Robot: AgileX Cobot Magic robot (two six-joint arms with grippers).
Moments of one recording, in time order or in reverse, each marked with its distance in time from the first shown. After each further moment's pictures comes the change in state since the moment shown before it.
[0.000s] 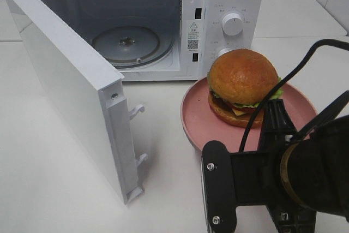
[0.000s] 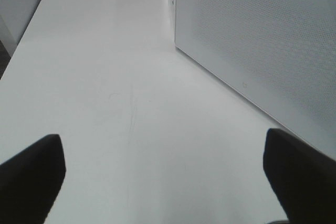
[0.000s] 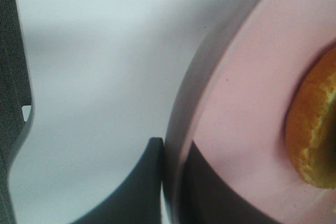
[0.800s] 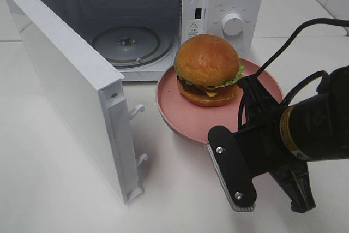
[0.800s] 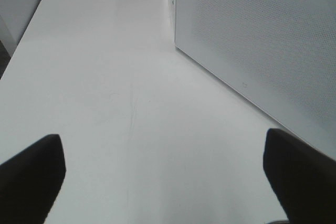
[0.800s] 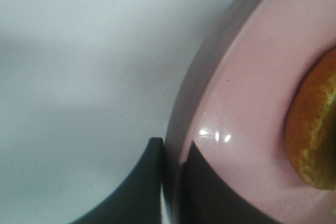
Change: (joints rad) left arm 0.000 0.000 0.000 0.000 0.000 0.000; right arm -0.280 0.003 0.007 -0.050 -0.314 -0.493
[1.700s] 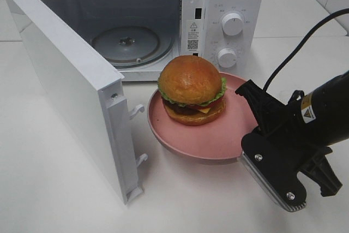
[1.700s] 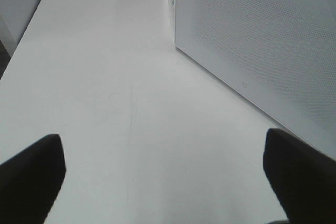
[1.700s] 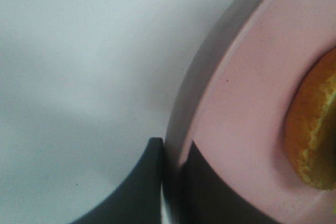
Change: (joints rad) left arm 0.000 0.000 0.000 0.000 0.000 0.000; right arm -0.298 0.001 0.000 0.741 -0.123 -1.222
